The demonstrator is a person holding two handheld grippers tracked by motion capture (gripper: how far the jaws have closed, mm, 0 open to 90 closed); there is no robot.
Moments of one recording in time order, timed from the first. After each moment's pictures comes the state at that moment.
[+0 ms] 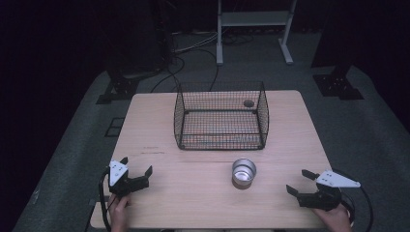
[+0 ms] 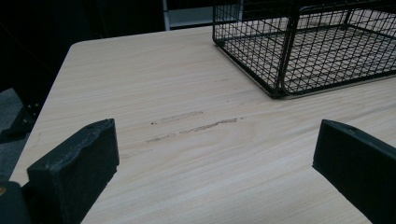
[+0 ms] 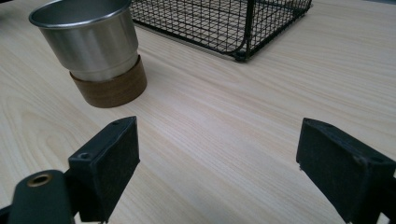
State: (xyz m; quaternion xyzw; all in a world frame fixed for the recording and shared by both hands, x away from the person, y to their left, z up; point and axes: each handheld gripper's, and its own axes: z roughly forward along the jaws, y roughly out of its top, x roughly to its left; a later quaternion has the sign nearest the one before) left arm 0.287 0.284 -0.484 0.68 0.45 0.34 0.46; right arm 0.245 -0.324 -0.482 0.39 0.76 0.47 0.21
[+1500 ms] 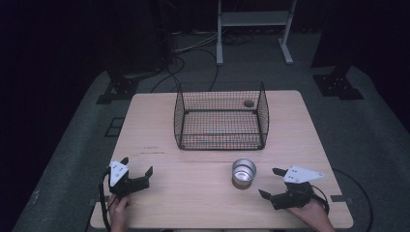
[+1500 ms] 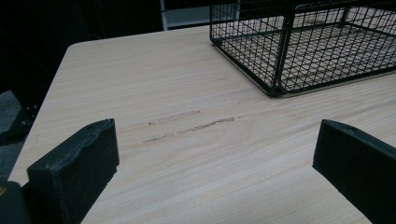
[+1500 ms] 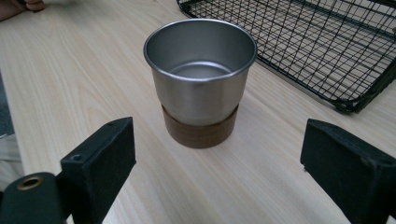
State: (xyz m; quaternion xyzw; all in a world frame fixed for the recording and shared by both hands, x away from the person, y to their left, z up) left arm 0.286 0.283 -0.484 0.68 0.45 0.34 0.46; right arm 0.254 -0.241 -0.453 0.30 0.82 0.46 0.16
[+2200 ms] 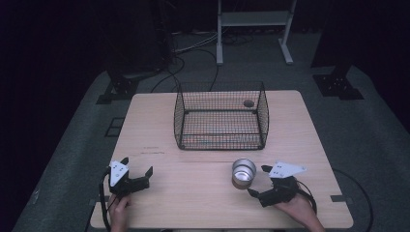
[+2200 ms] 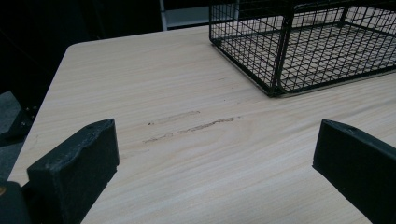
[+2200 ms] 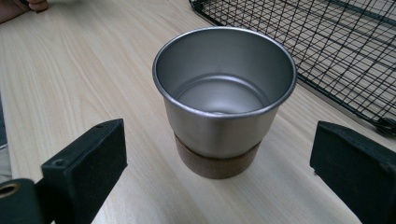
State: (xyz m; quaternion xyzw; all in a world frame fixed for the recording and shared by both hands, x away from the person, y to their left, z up) left arm 0.286 0.283 -0.484 0.68 0.45 0.34 0.46; right arm 0.272 -0.211 -0.459 0.30 0.83 0.45 0.14
